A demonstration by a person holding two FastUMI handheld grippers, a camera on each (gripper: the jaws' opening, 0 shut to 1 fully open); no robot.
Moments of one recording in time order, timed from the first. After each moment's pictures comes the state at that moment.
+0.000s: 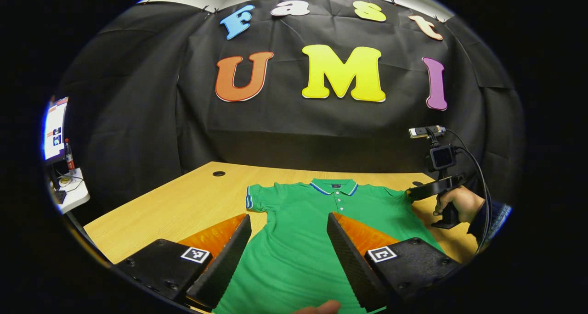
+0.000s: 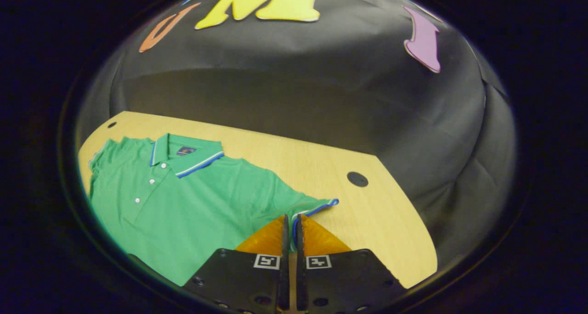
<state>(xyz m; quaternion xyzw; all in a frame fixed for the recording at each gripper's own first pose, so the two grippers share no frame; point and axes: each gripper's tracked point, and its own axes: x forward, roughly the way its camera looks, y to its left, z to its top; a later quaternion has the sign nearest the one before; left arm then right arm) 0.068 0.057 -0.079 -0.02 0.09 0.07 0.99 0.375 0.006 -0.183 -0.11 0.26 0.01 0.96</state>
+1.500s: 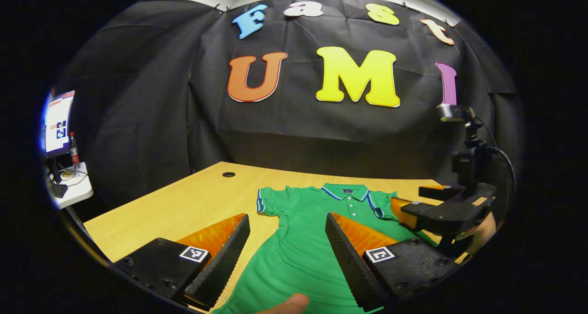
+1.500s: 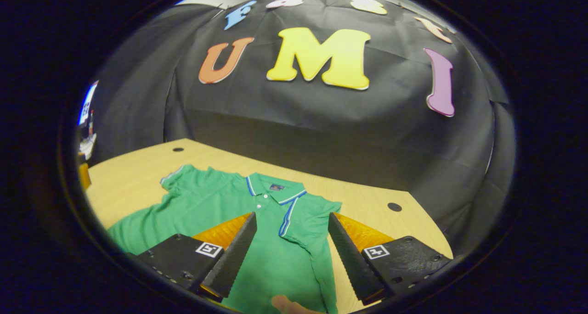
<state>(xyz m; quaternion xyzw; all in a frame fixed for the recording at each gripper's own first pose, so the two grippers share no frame) 0.079 0.086 -0.069 -0.02 0.08 0.10 0.99 0.242 0.107 -0.095 -0.04 0.13 0.13 0.98</state>
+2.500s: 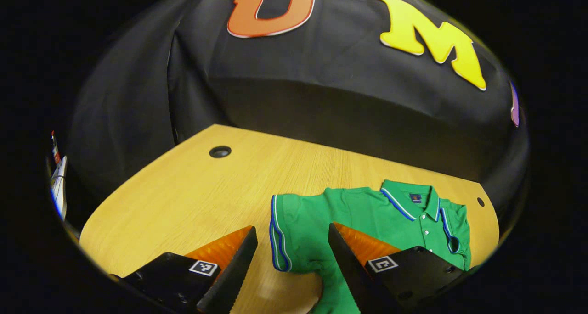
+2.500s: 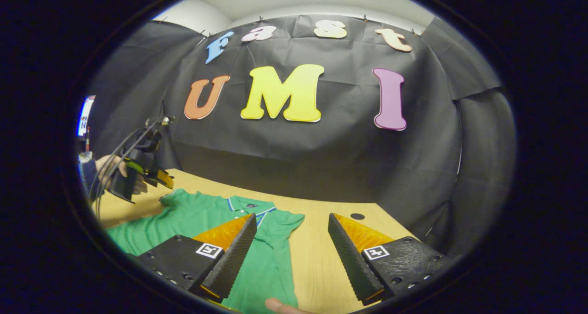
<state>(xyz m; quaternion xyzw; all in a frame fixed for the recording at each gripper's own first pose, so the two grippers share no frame) 0.301 0.201 -0.173 -0.10 0.30 0.11 0.94 0.185 0.032 -0.076 0.00 0.04 0.10 0.99</state>
